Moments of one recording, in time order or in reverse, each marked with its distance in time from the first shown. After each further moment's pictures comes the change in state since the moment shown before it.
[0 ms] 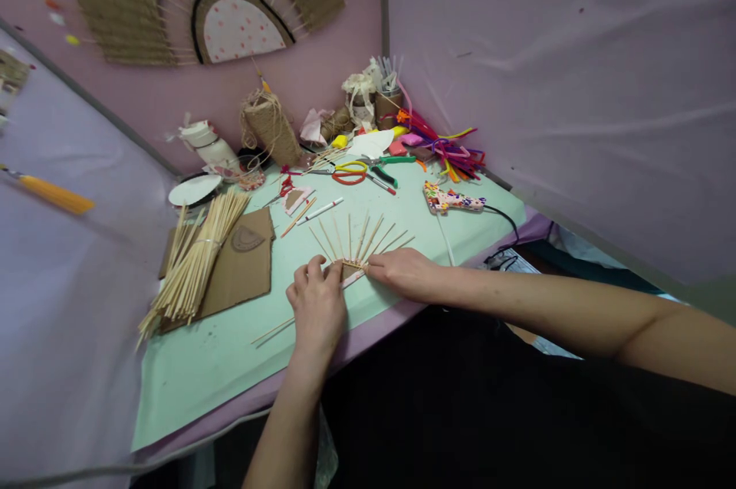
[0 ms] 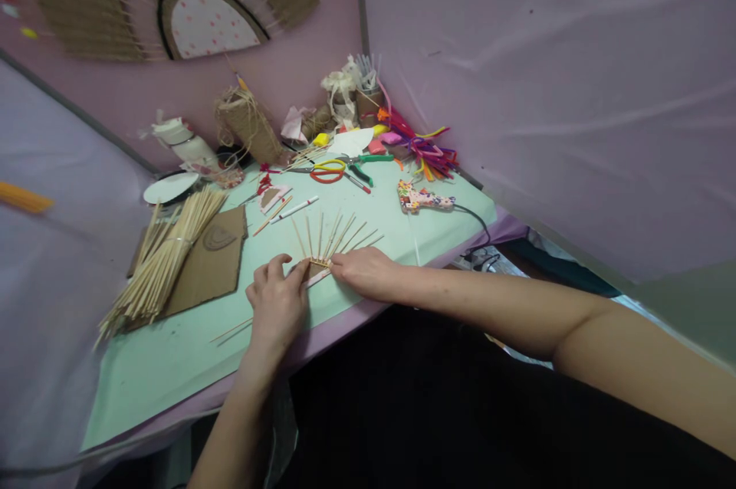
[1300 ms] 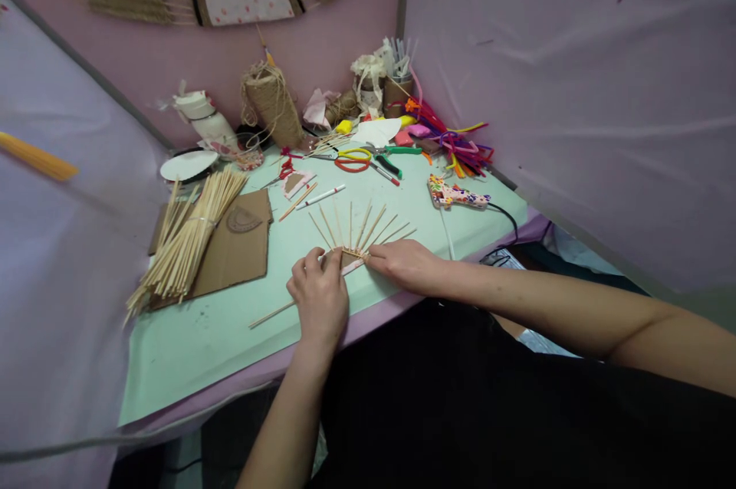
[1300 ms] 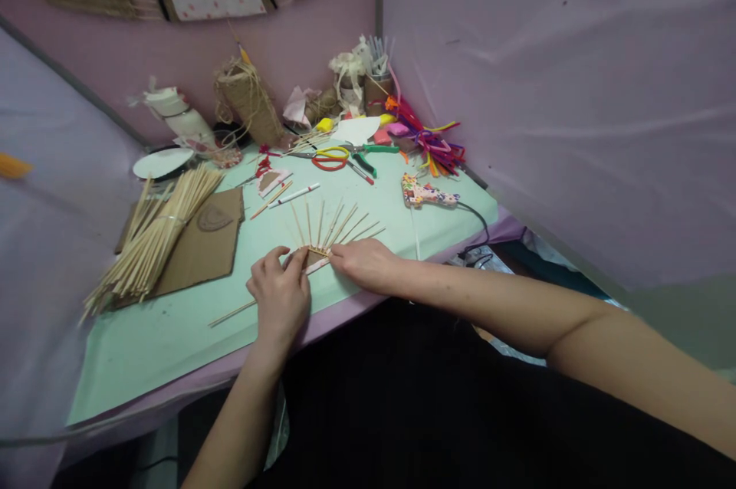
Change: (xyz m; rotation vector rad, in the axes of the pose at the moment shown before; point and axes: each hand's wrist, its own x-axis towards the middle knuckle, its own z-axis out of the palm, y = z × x) left_hand -0.012 0.005 0.021 -0.087 0.148 -0.092; right_hand 0.002 0.002 0.008 -0.079 0.018 -0.031
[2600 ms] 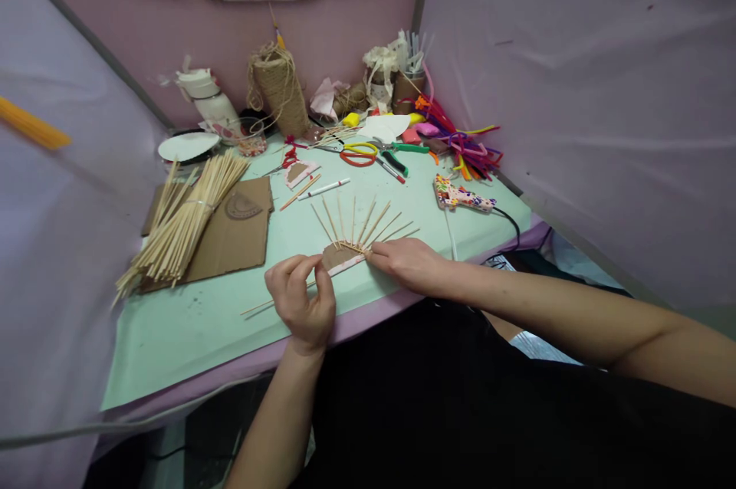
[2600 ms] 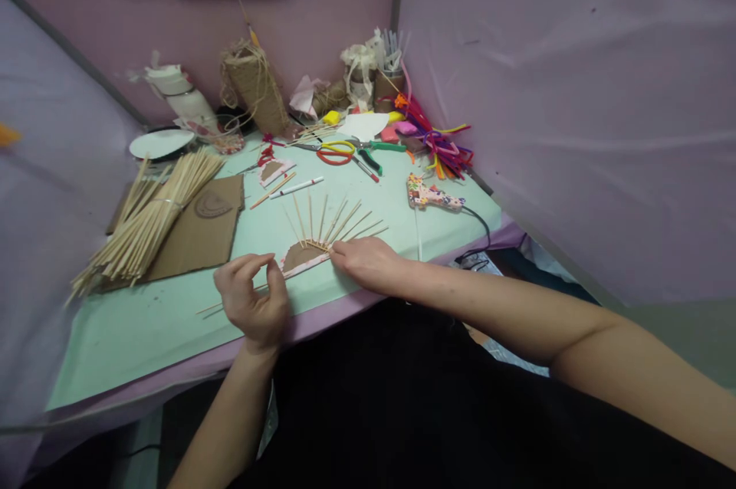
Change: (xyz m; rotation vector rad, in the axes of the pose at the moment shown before) left_hand -0.005 -0.016 -0.004 -0.472 0.676 0.105; right_hand -0.001 0.000 0.001 -0.027 -0.015 -0.038
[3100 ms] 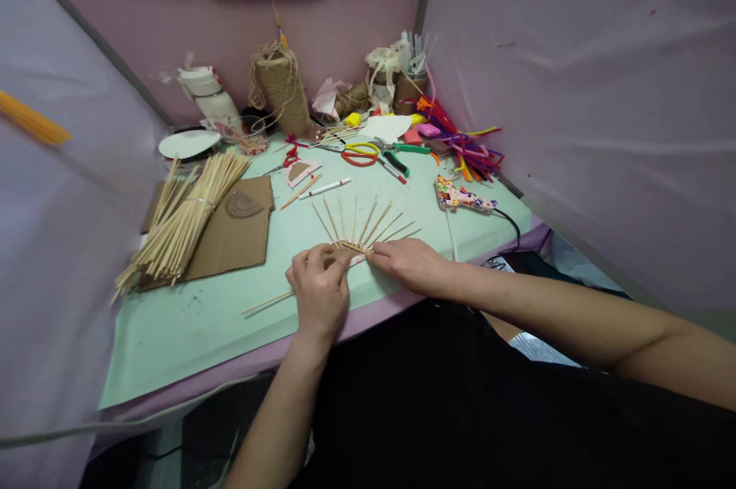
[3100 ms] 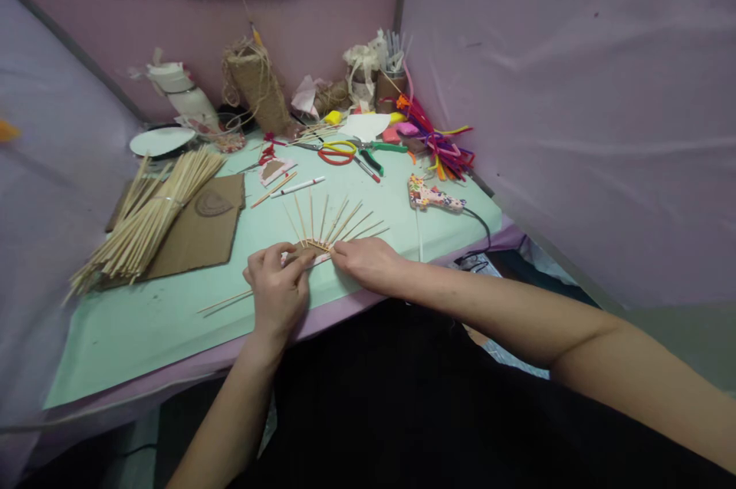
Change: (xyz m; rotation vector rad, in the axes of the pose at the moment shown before) left_hand -0.005 0.006 0.012 0.236 -0.463 -0.037; right_hand 0.001 -0.001 -0.001 -0.003 -0.020 0.014
